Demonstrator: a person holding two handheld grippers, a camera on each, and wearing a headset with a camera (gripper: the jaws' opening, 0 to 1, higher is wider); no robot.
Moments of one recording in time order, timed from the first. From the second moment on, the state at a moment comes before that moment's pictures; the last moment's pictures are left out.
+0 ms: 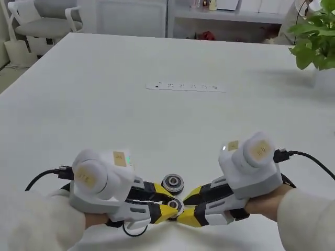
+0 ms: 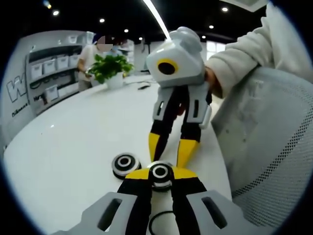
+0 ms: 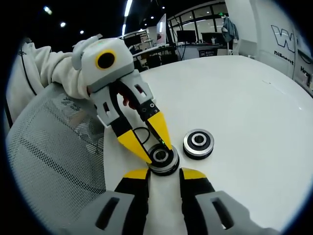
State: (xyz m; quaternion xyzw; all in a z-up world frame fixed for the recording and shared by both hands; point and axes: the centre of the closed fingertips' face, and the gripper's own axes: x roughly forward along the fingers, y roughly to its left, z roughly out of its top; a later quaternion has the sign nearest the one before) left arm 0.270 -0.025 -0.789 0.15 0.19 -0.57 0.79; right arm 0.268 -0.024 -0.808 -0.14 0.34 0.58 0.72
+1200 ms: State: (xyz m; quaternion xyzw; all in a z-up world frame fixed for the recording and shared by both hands) left arm 0.270 -0.023 -0.789 0.14 0.19 -0.57 0.79; right arm 0.271 -0.030 -0.812 -0.12 0.36 0.57 0.73
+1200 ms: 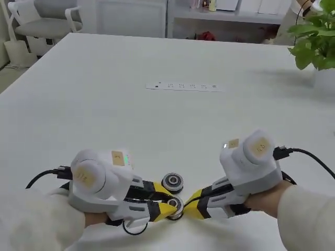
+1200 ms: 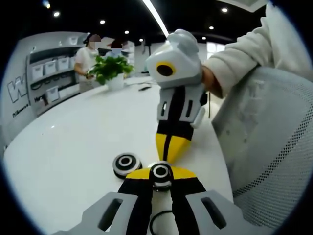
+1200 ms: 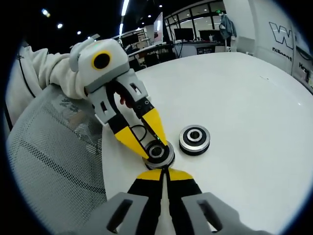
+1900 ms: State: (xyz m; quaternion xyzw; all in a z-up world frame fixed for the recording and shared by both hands) left arm 0.271 -0.023 -0.790 0.15 0.18 -0.57 0.79; right arm 0.278 -0.036 -0.804 0.01 0.44 0.52 0.73
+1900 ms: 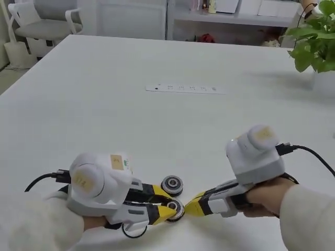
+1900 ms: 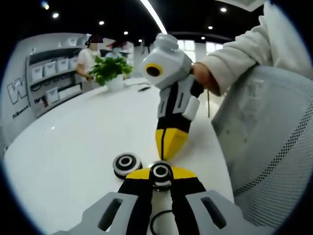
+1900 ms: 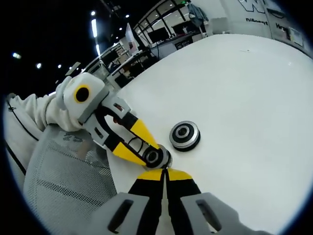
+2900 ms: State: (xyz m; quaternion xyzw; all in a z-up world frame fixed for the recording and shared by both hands) left arm 0.272 -0.024 -0.790 0.15 0.18 -0.57 0.79; right arm 0.277 -0.031 -0.795 0.08 0.45 0.51 0.73
